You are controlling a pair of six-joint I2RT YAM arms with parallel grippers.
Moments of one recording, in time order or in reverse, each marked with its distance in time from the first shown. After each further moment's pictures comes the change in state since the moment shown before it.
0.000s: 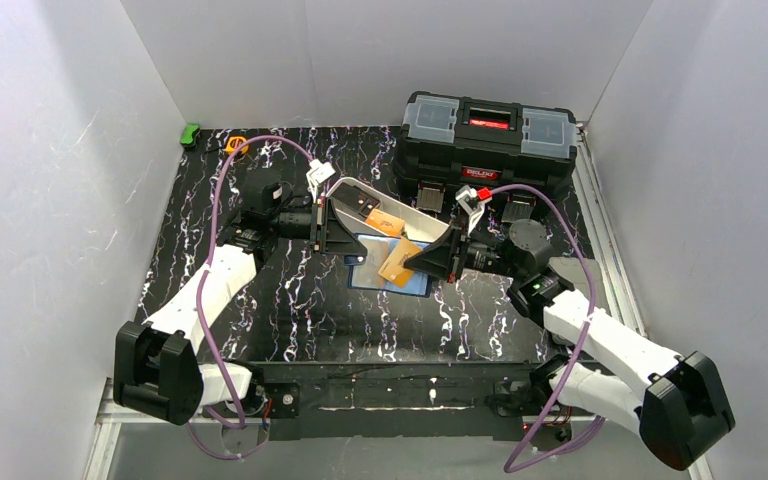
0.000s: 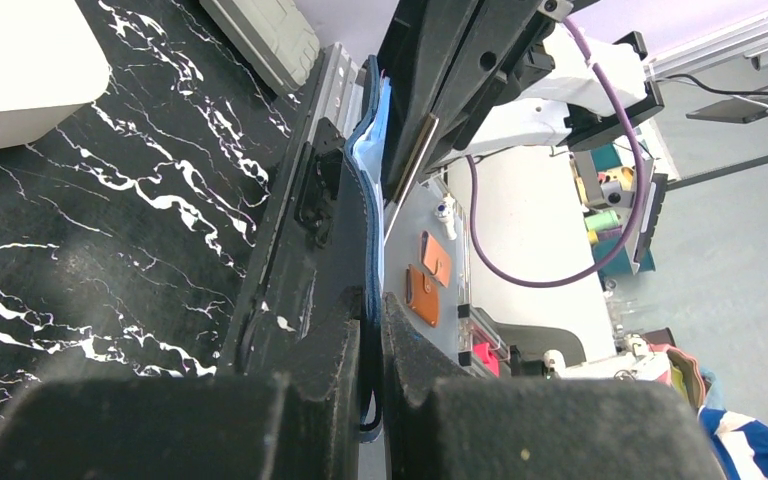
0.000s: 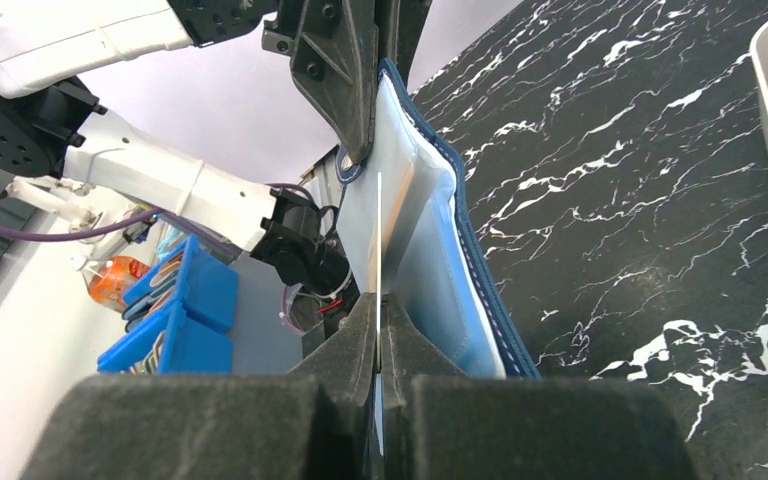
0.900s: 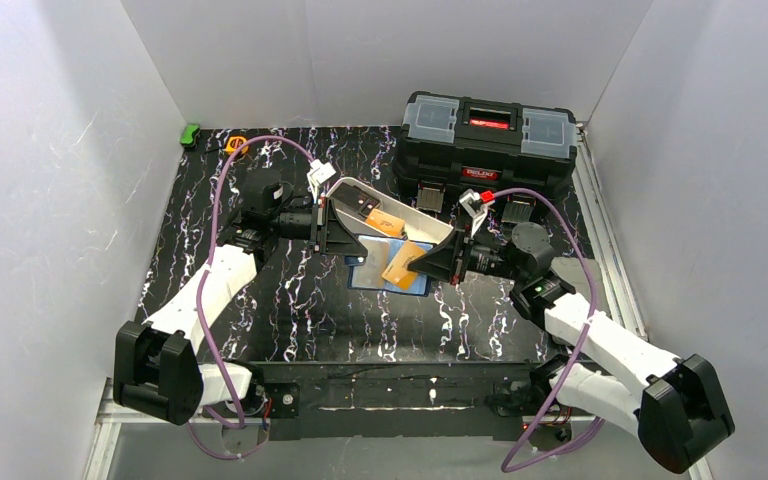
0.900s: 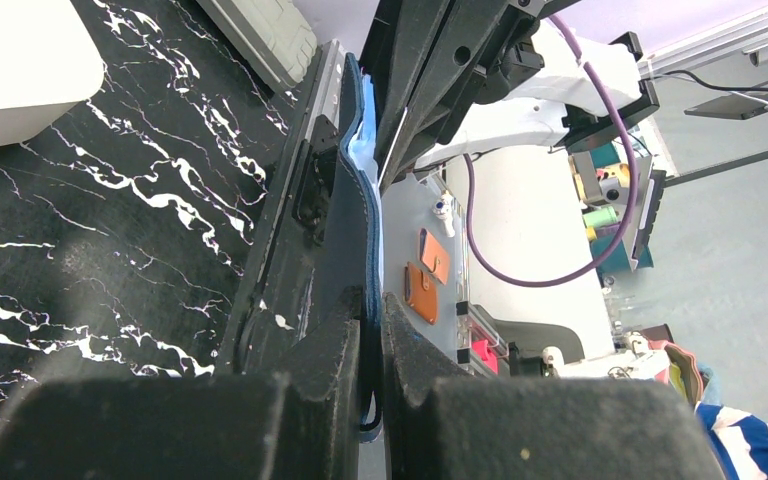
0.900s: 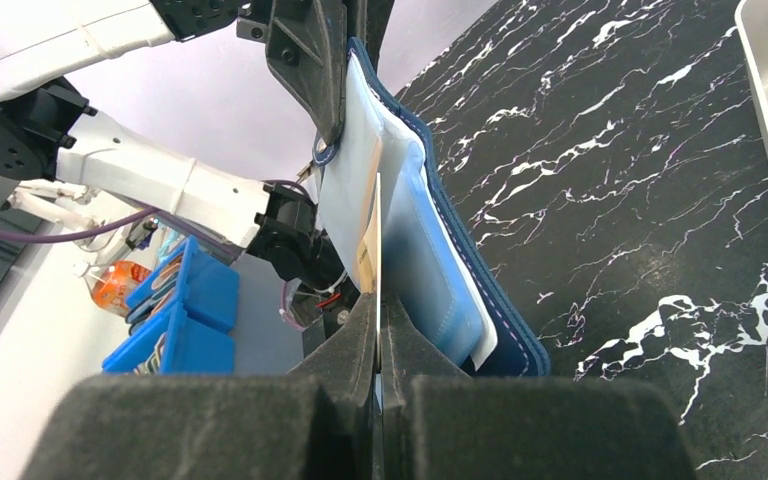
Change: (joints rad) left arm -0.004 0.000 0.000 0.000 0.007 0.000; right arm -0.037 -0.041 -0.040 -0.015 -0.004 0.005
